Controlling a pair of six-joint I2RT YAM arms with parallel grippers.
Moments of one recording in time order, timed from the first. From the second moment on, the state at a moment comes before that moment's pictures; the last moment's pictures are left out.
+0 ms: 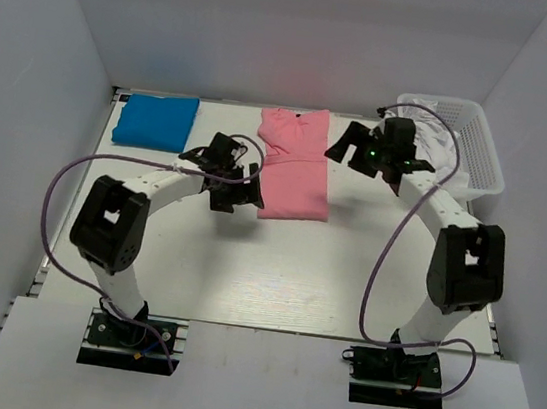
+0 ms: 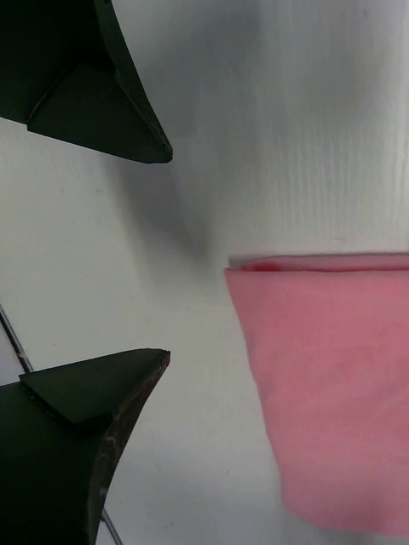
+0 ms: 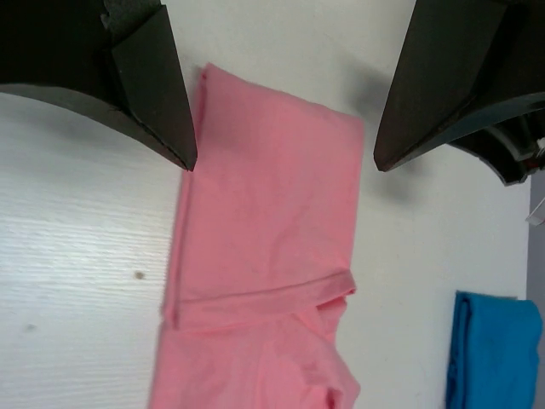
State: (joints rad) left arm -0.41 1.71 1.16 -0.45 0.23 -0.58; right arm 0.28 1.76 1.33 -0.16 -0.33 0.48
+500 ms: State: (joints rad) left arm -0.46 1.94 1.27 -0.35 0.25 -0.54; right arm 0.22 1.83 1.08 -0.22 -0.52 0.46
